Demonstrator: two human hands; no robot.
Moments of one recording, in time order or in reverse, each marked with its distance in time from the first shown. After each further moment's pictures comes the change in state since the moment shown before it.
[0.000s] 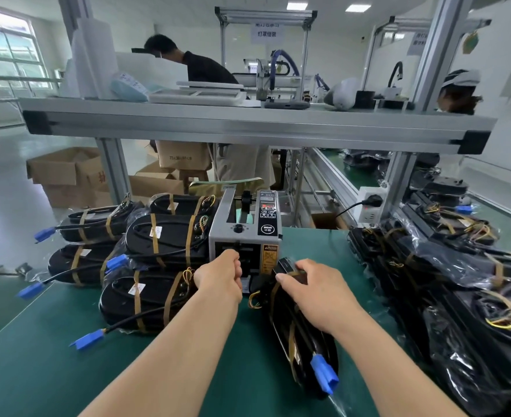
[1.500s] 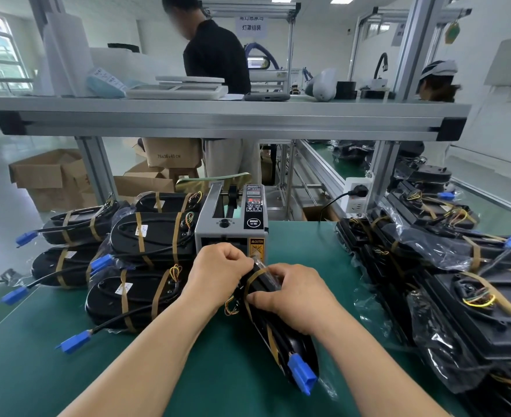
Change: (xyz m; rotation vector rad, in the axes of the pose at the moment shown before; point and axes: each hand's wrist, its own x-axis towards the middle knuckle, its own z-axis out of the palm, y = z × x) left_hand -0.036 -0.002 -0.022 0.825 -0.295 0.708; right_hand -0.009 0.000 0.010 0.093 -0.113 -0.025
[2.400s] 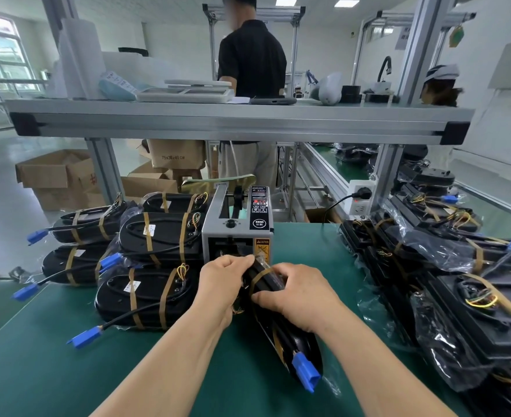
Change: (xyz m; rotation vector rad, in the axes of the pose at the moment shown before) left_hand -0.015 0.000 0.012 -0.467 0.057 -0.317; right_hand -0.002 -0.004 -0.002 -0.031 -0.028 -0.024
